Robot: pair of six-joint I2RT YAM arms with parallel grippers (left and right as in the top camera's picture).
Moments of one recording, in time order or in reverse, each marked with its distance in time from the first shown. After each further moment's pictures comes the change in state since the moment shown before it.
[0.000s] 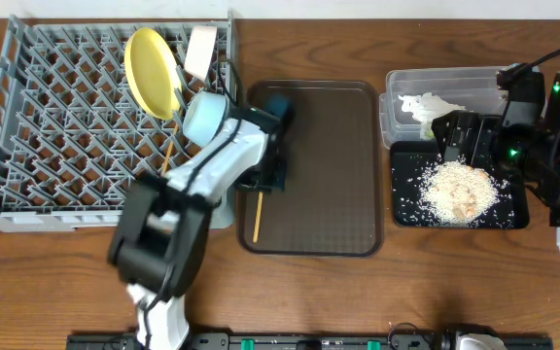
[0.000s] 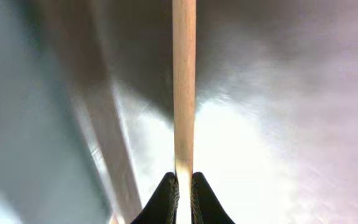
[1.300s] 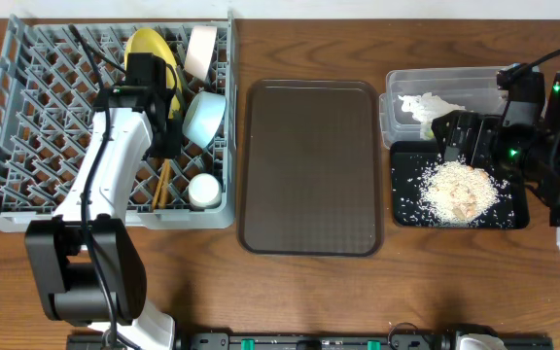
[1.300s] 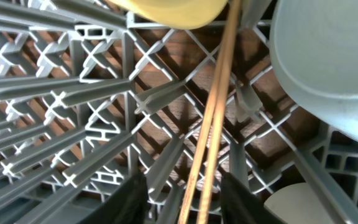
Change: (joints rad) left arm 0.472 -0.187 -0.006 0.055 -0.236 0.379; right arm 0.000 0.000 0.000 0.000 0.000 0.000
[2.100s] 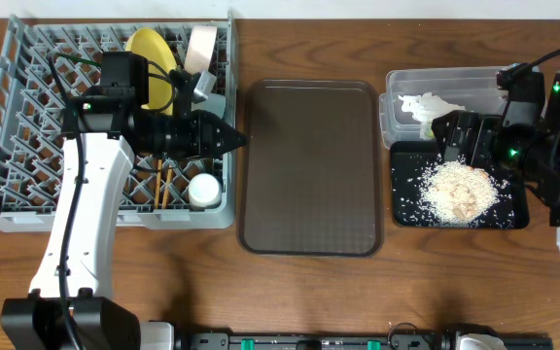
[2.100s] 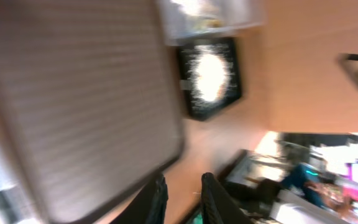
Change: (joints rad) left arm 0.001 -0.216 0.036 -0.166 1.189 -0.022; right arm 0.000 0.000 0.000 0.000 0.000 0.000
